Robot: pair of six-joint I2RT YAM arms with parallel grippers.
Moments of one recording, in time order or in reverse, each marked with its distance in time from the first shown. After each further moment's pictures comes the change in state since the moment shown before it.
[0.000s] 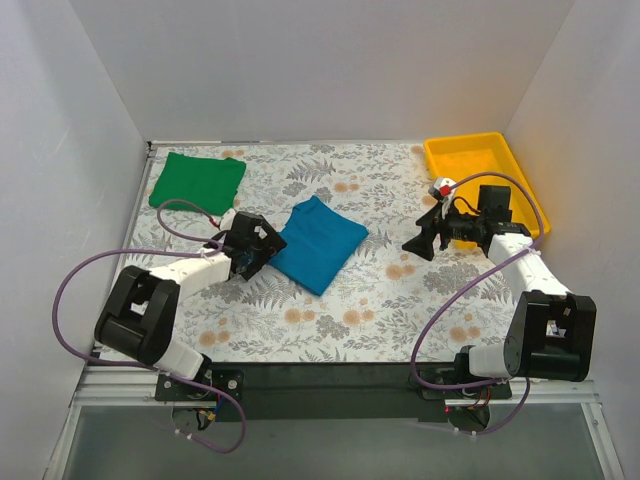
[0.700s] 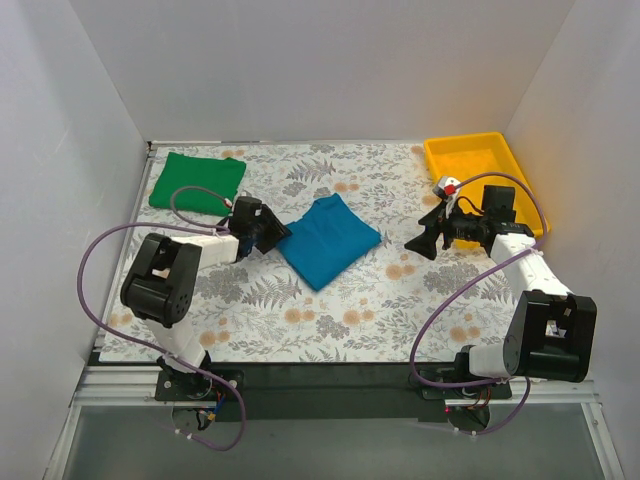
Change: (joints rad) left arm 0.075 0.246 0.116 0.278 0.231 0.132; right arm -0.029 0.000 0.000 -0.001 -0.024 -0.002
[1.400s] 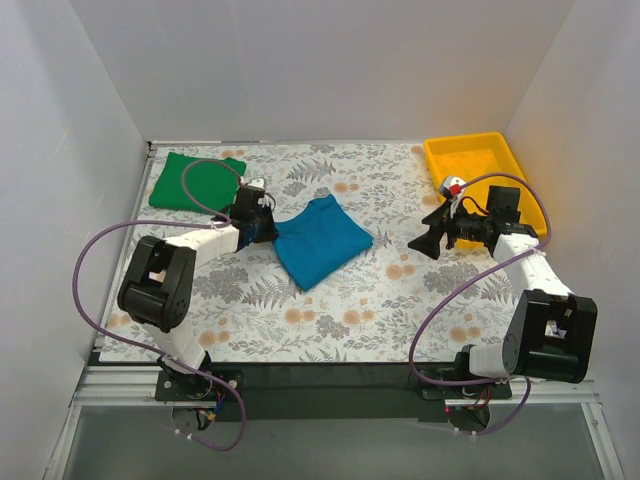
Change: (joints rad) left arm -0.010 -0.026 0.110 -0.180 -0.056 0.457; right arm -0.032 0.000 0.000 -0.004 -0.023 -0.011
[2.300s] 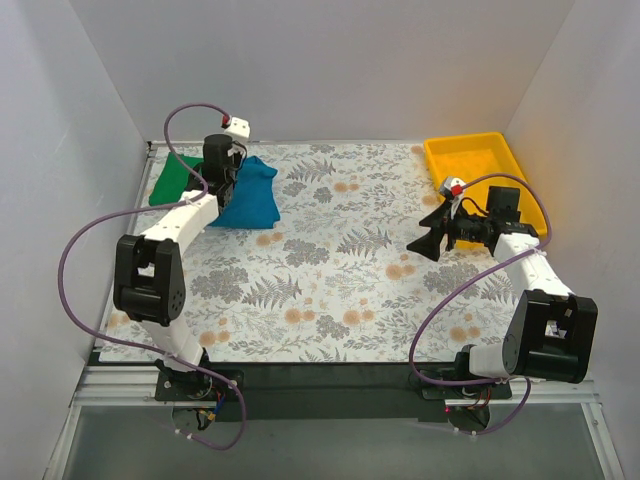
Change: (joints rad) left arm 0.153 -0.007 0.323 0.066 -0.341 0.774; right arm -0.001 0.000 0.003 -0.038 -0.057 -0.011
